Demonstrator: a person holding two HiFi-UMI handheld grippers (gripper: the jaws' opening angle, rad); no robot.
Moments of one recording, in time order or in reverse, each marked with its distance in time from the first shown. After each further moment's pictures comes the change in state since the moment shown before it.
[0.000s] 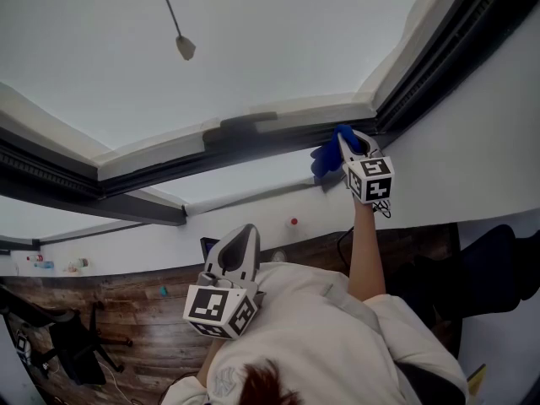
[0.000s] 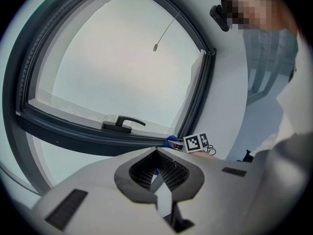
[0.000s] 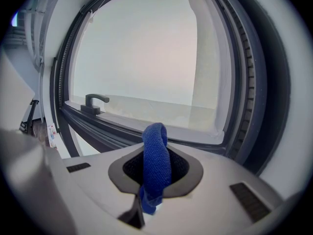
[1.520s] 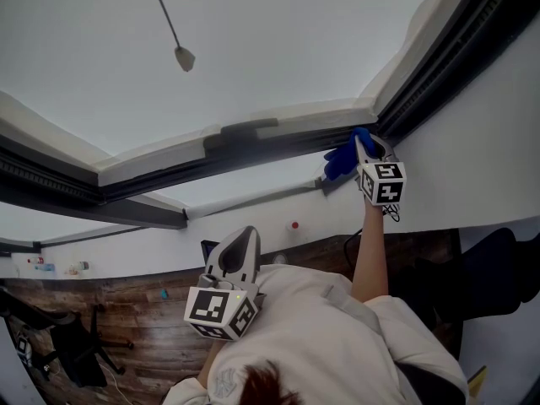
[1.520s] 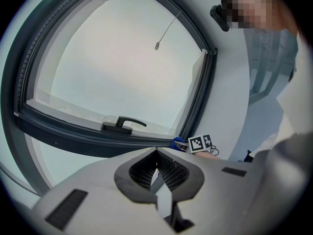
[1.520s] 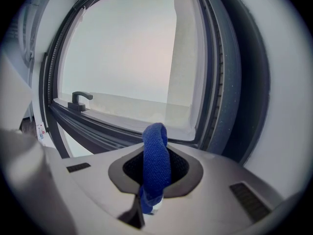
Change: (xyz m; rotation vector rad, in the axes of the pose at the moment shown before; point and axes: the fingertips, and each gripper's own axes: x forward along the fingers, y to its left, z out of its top) left arm 0.009 0.004 0.005 -0.001 0.000 0.003; right arm -0.009 -0.047 -0.008 0.016 0.014 -0.114
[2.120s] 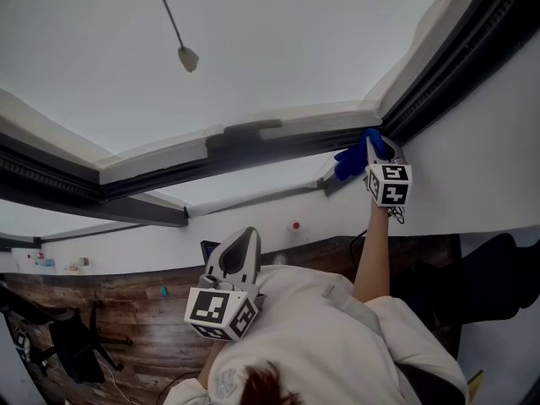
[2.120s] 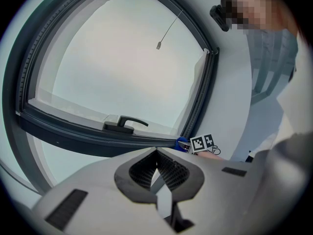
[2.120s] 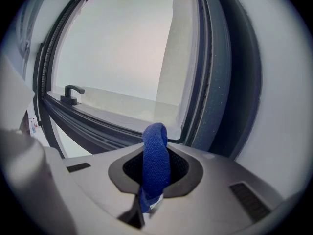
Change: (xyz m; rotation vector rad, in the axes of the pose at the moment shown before) left arm 0.001 0.003 -0.001 -0.009 0.002 0.018; right arm -0.002 -0.024 -0.004 -0.036 0.029 -0.080
